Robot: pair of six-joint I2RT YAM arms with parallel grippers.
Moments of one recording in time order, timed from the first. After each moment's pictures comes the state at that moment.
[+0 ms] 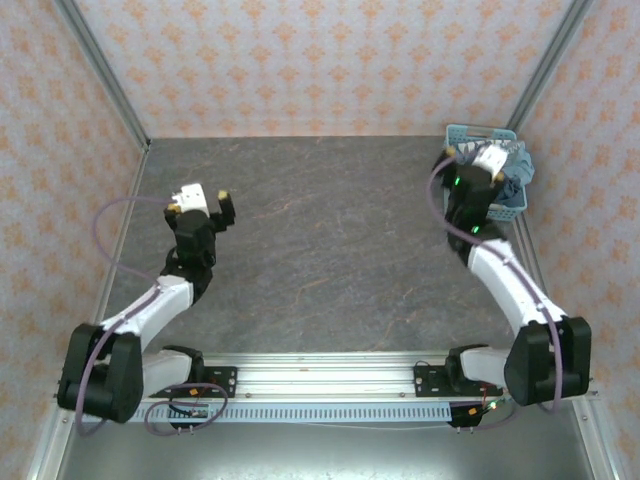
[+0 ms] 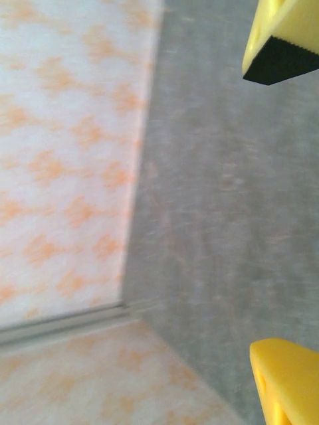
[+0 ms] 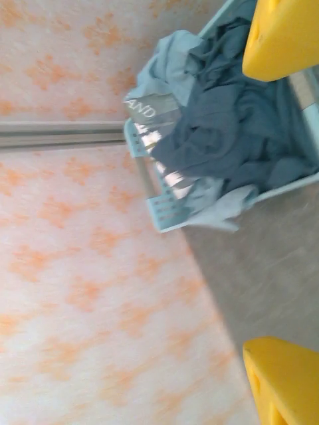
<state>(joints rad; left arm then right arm) -0.14 1.15 0.58 0.35 -0.47 -0.18 0.13 1.24 0.99 0.06 0.50 0.36</state>
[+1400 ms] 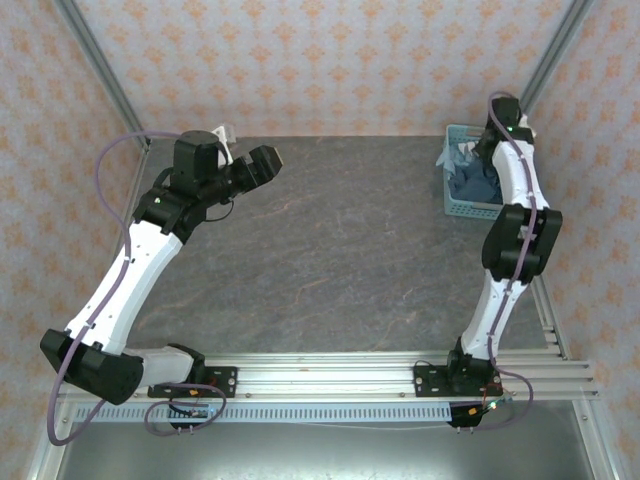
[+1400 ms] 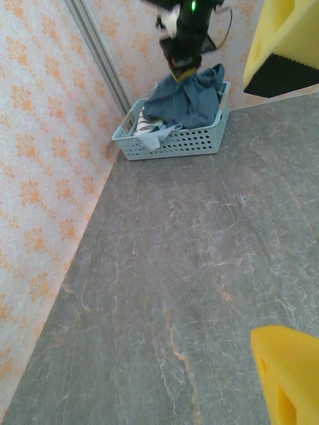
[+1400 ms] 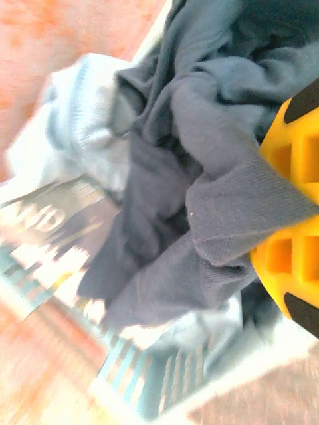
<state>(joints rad) -0.30 1.27 1.41 -0.62 0.16 -0.72 -0.16 2.03 1.97 -0.82 0.30 0.67</state>
